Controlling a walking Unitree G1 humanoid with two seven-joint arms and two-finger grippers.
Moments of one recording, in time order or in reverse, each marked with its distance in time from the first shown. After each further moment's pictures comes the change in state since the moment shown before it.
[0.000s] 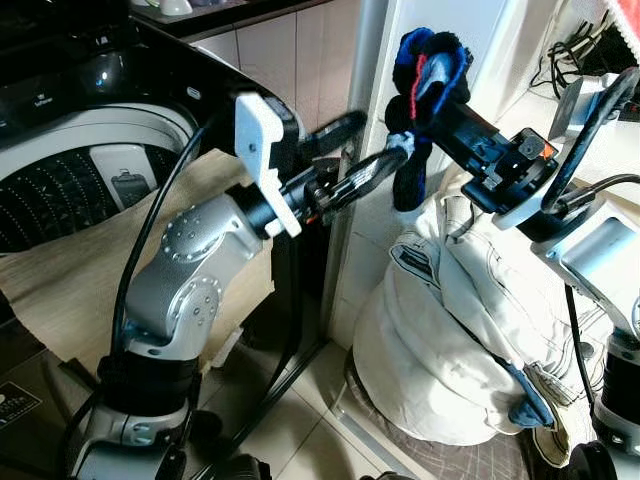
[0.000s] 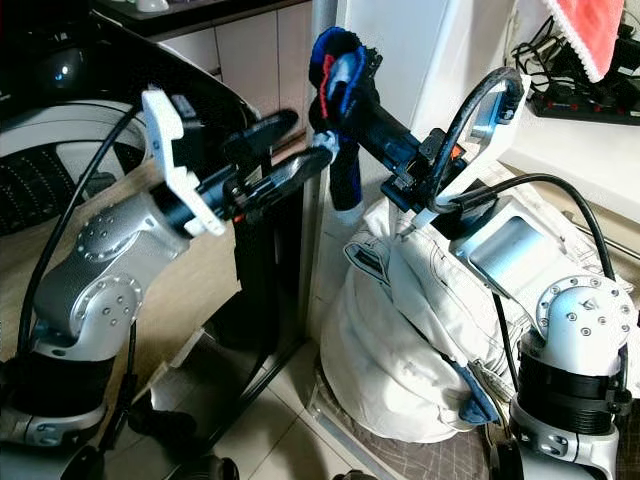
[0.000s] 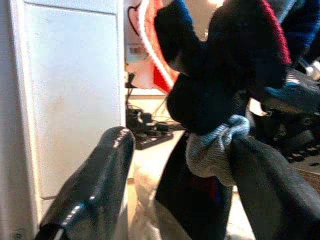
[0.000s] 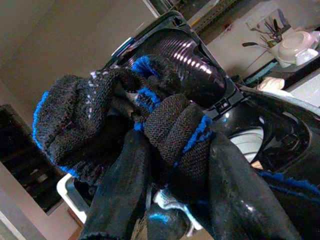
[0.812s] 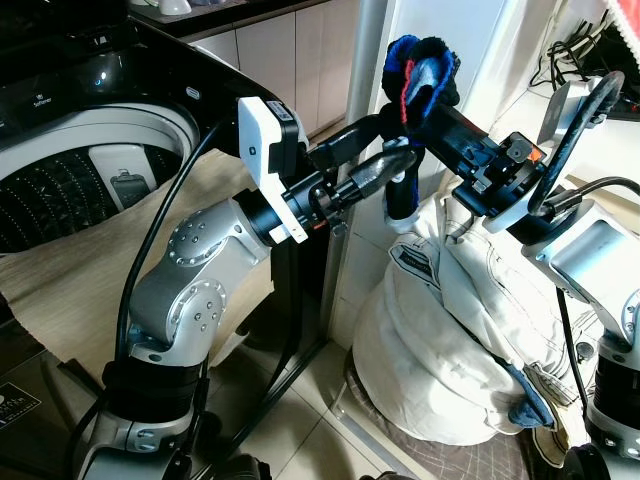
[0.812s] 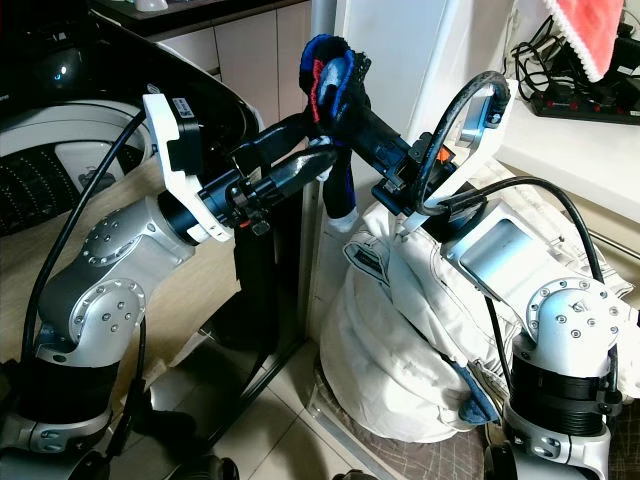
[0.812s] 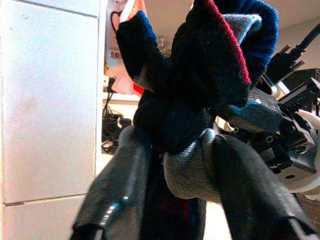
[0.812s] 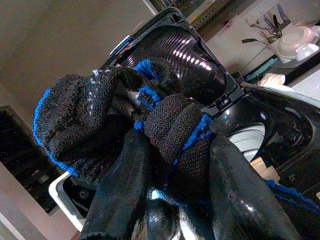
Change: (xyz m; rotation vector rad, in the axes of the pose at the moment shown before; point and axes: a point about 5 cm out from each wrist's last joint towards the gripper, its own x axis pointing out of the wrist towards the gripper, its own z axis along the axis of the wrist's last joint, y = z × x) left arm 0.001 -0.011 -0.001 -0.096 -0.046 -0.081; right arm 0.003 0.000 -0.006 0.016 0.006 -0.005
